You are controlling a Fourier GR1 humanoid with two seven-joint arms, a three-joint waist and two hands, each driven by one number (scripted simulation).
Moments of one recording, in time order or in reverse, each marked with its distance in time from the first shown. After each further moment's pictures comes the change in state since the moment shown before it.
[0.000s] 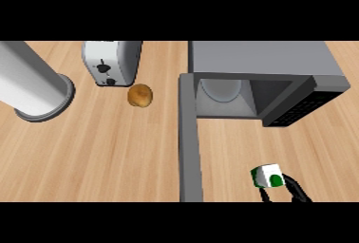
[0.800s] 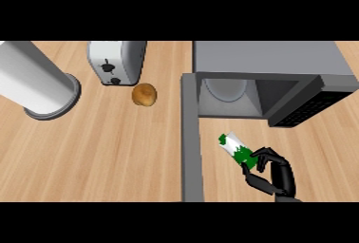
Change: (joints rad) left arm -0.014 0.005 -0.002 0.006 0.037 -0.023 0.011; right arm -0.266 0.006 0.030 0.145 0.033 0.053 -0.004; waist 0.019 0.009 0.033
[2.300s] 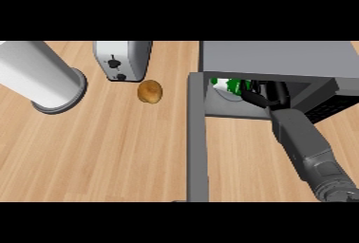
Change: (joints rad) left arm -0.096 -0.008 0.046 0.035 0.028 -0.037 0.106; right arm -0.720 -0.156 -0.074 0.453 0.056 -0.070 0.208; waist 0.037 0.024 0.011
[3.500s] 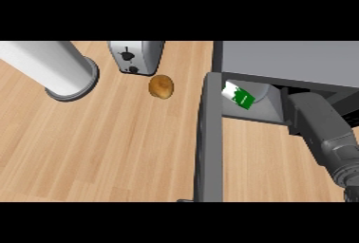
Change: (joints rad) left arm -0.134 0.068 -0.037 0.070 -0.014 0.003 0.009; right arm -0.124 -0.105 -0.020 0.100 0.021 -0.296 0.102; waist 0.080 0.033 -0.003
